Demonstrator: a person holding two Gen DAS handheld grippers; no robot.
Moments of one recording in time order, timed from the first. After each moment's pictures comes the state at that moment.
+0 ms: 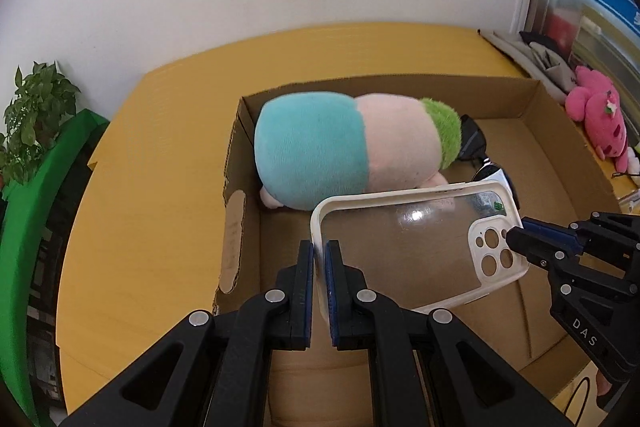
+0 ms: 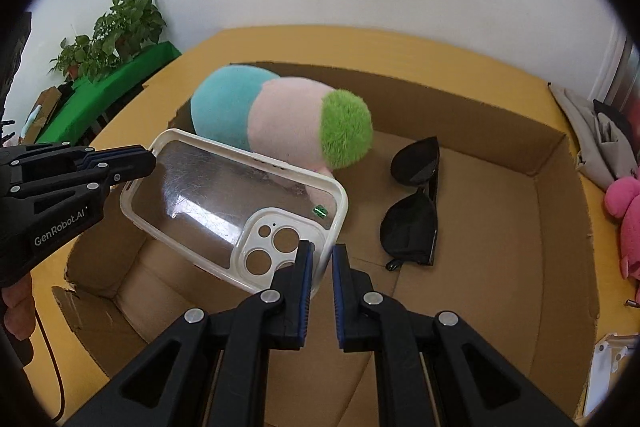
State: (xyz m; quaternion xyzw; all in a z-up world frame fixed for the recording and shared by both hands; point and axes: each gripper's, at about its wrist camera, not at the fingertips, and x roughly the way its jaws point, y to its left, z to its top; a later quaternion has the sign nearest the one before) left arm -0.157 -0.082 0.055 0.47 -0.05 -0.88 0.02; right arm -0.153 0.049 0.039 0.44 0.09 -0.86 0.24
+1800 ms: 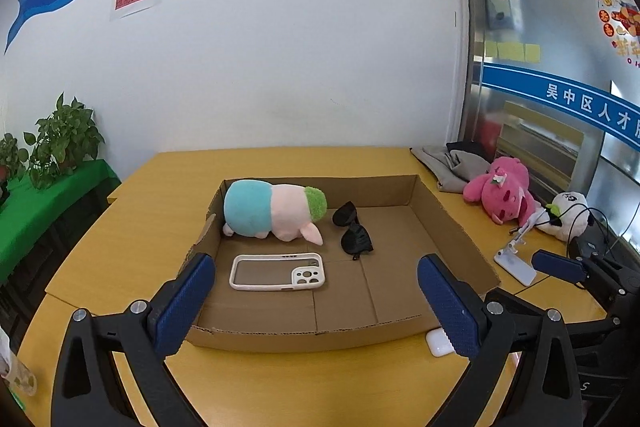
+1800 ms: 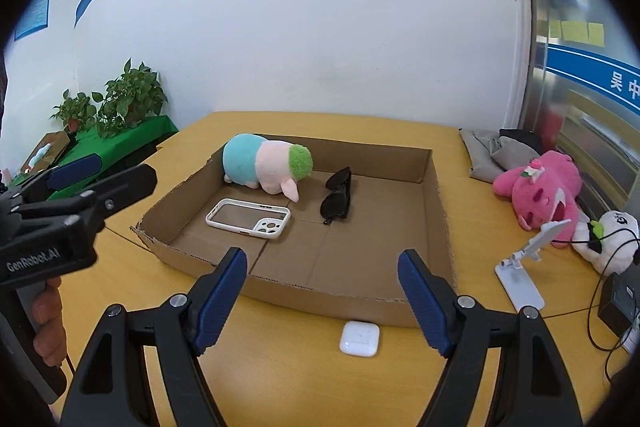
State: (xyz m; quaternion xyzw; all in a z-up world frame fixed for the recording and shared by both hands) left arm 0.084 0.000 0.157 0.23 0.01 -0.97 -0.02; right arm 0.050 0.181 0.129 0.28 0.05 -0.94 0.19
